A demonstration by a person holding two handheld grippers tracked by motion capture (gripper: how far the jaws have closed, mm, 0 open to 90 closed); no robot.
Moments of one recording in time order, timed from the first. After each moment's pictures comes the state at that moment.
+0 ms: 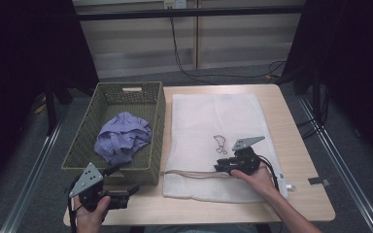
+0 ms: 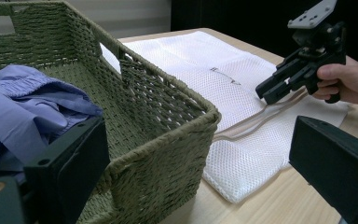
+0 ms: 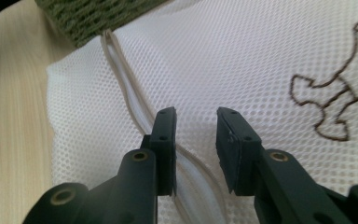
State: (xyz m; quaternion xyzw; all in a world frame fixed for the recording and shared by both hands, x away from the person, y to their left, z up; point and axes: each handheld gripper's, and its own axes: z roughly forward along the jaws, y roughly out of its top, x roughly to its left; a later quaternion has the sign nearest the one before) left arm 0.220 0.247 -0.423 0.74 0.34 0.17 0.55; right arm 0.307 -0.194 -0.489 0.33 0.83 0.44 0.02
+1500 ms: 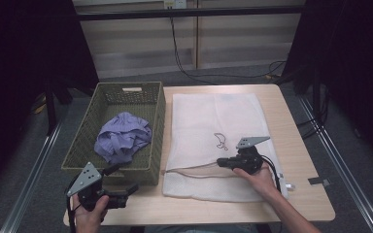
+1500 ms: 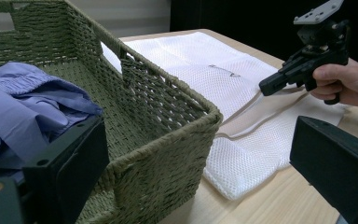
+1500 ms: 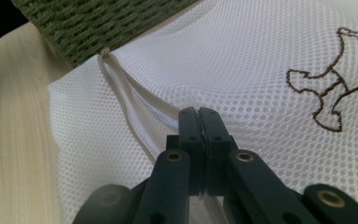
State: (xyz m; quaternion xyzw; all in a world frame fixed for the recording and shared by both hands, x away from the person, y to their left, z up) left arm 0.221 0.249 -0.423 0.74 0.35 0.16 0.55; right arm 0.304 -0.201 -0.483 0.36 0.81 0.46 0.04
